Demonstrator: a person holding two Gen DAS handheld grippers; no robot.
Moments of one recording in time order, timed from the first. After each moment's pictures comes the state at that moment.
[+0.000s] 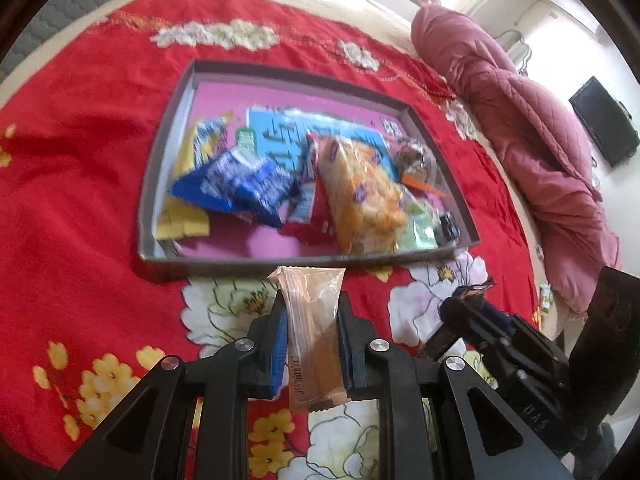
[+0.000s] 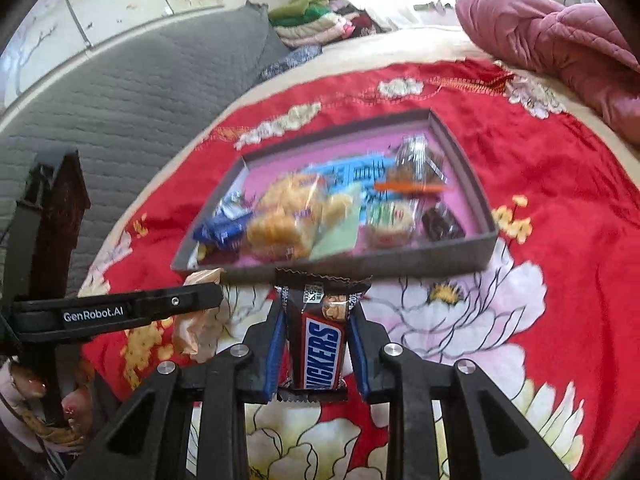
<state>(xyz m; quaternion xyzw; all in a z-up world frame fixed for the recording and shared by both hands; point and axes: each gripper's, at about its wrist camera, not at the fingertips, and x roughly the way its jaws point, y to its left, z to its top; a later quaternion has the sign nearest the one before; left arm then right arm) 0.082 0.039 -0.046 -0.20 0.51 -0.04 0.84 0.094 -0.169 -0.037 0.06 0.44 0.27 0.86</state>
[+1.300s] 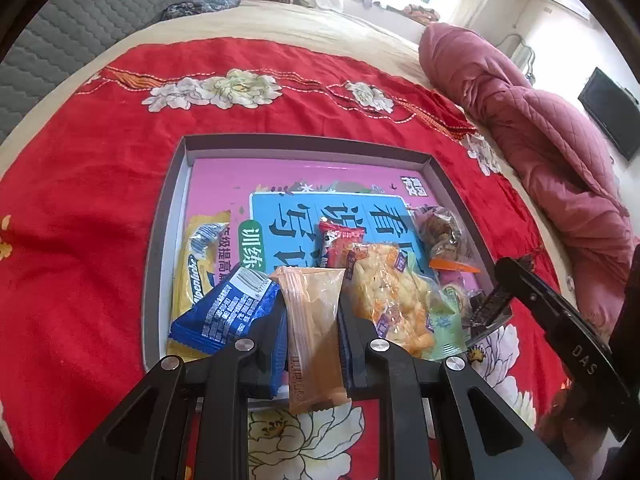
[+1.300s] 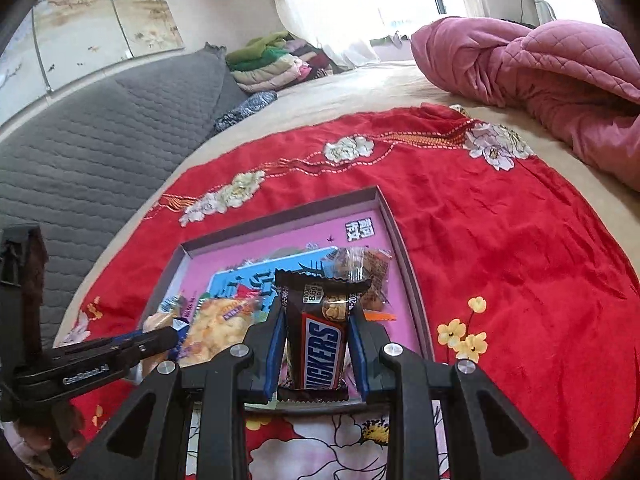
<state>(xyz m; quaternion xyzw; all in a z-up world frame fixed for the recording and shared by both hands) 0.148 0.041 -0.039 -0.15 0.47 -0.01 0.87 0.173 -0.179 -0.020 0.08 0.38 0.19 0.90</state>
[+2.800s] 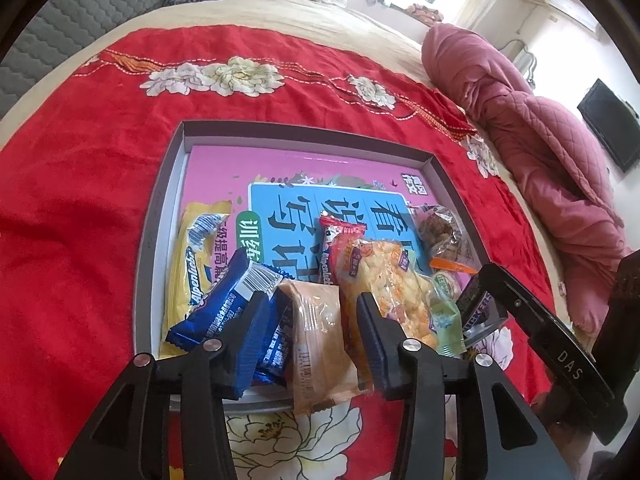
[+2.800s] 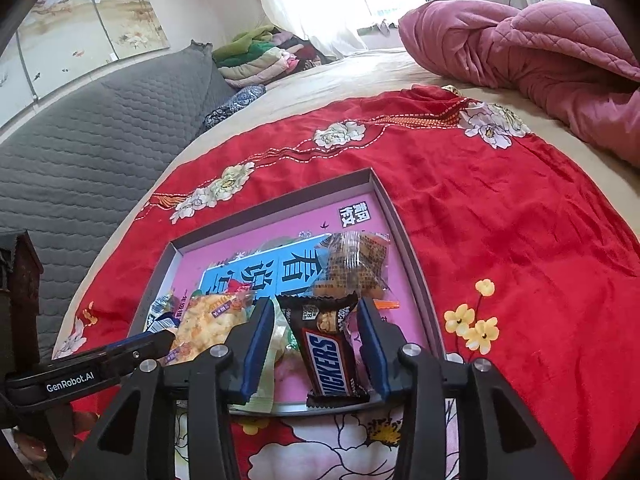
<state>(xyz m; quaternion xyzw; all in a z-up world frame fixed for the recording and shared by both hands) 0.151 0.048 -0.045 -0.17 0.48 -0.02 0.86 0.178 -0.177 -0.033 0.10 0.40 0.18 0.89</state>
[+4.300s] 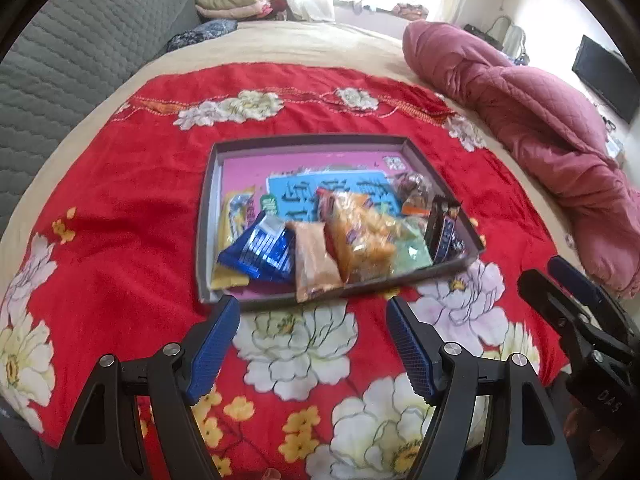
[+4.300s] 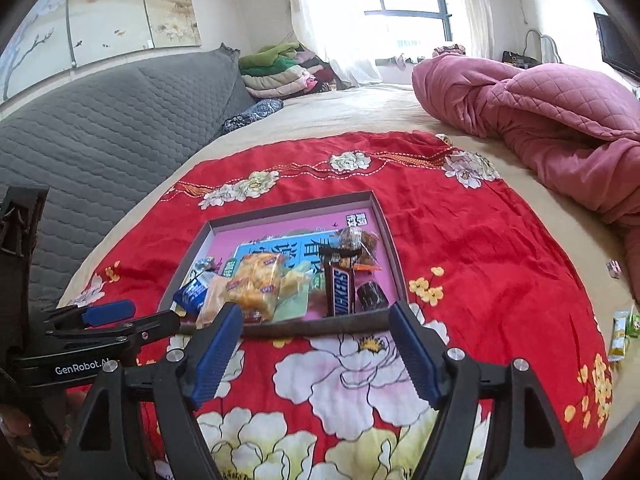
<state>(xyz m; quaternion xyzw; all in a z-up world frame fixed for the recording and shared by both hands) 0.057 0.018 0.008 -0.08 0.47 0.02 0.88 0.068 -0.186 0.026 0.02 0.36 0.18 0.92</state>
